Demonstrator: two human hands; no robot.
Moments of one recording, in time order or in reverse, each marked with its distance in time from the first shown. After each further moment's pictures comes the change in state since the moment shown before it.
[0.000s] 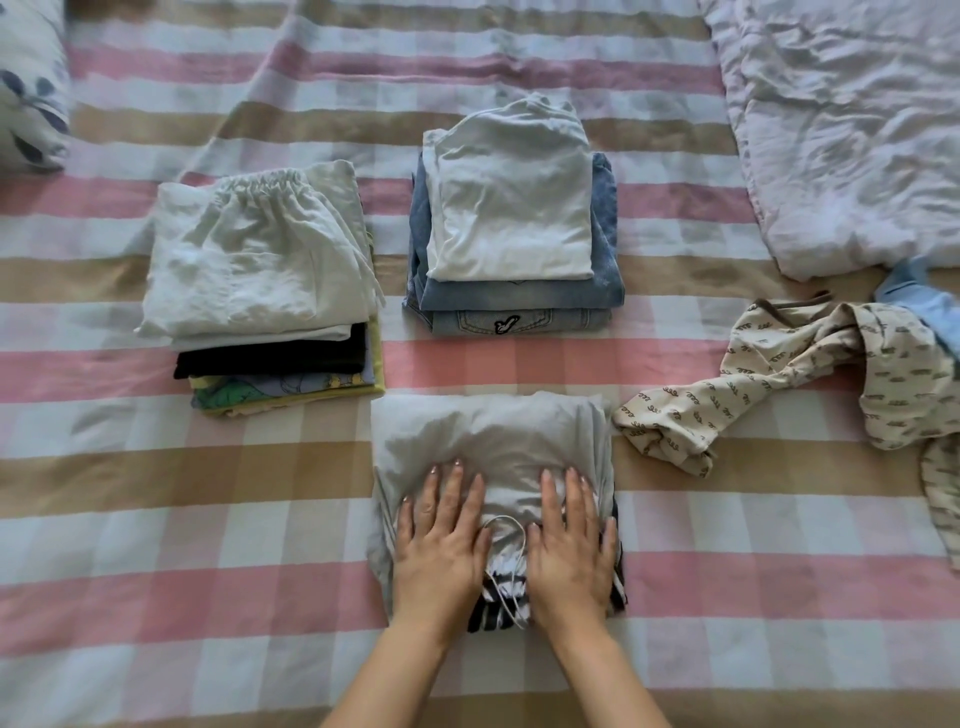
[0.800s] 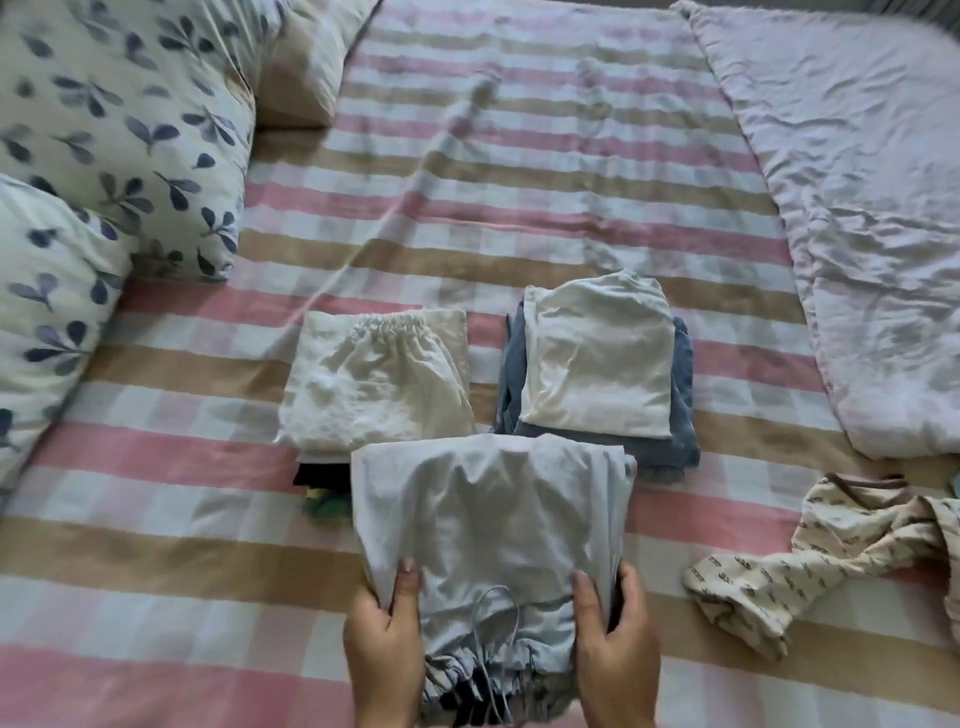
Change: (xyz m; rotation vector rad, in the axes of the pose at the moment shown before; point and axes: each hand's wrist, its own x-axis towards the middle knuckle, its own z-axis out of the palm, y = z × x) left_hand 0.036 -0.050 -0.134 -0.918 0.490 -0.784; right_hand 0.033 -0.095 -0.094 0.825 0.281 0.108
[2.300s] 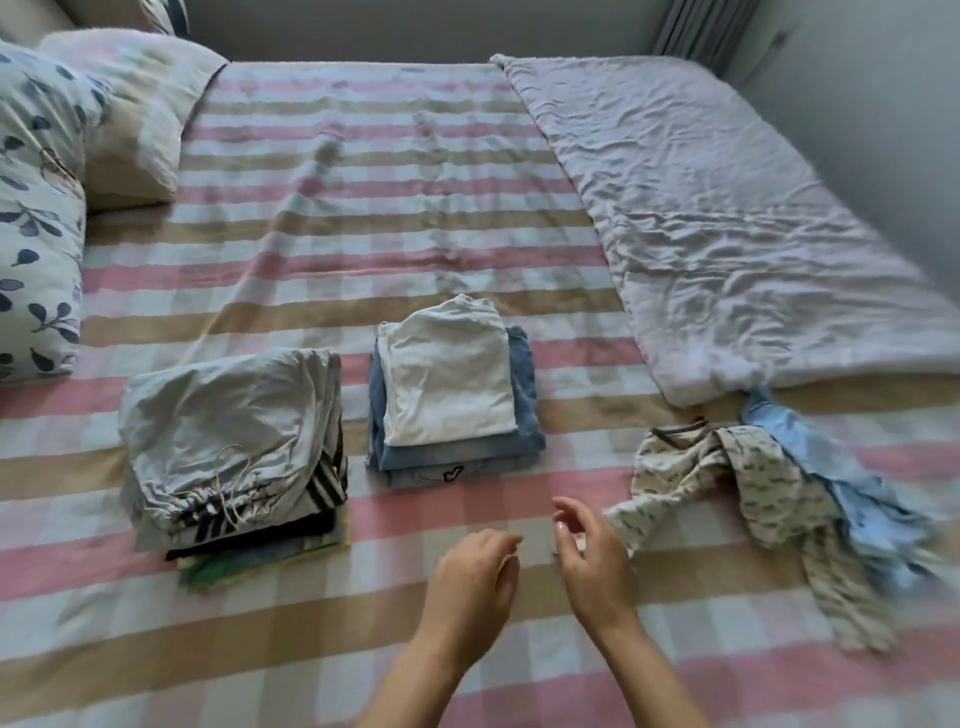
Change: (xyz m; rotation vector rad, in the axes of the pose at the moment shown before) left_hand -0.079 0.058 0.118 0.511 -0.765 0.895; right_hand 0.064 0.005 -0.117 -0.184 -0.034 -0.124
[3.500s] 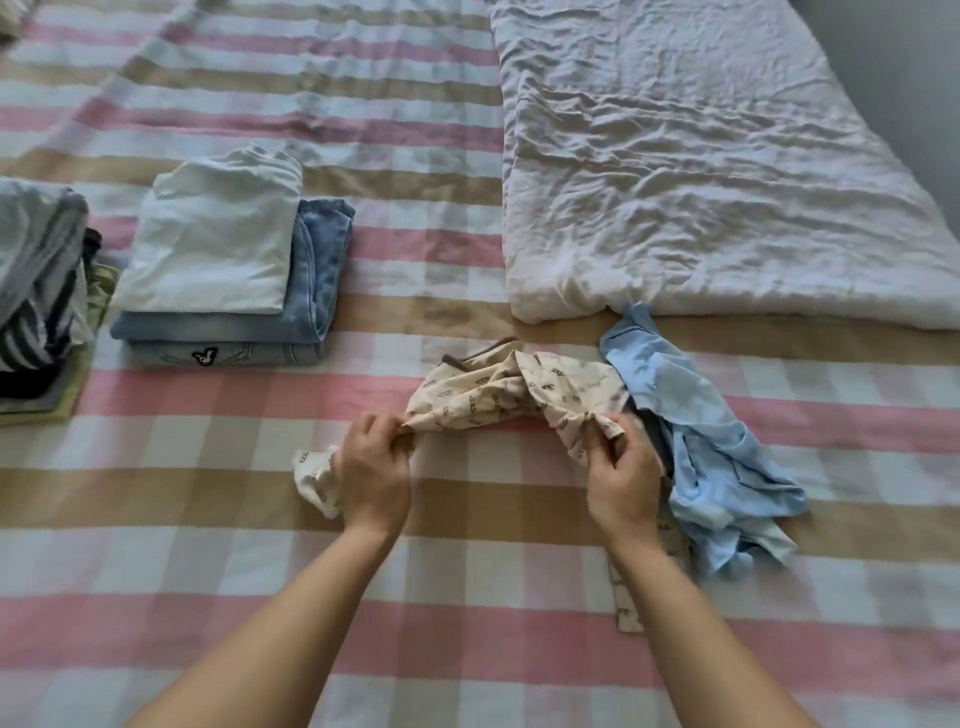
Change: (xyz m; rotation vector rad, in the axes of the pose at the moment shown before) left_hand 0.096 0.108 0.241 0.033 0.537 -0.455; right_hand 0.107 0.247 -0.203 0.132 0.135 -0.084
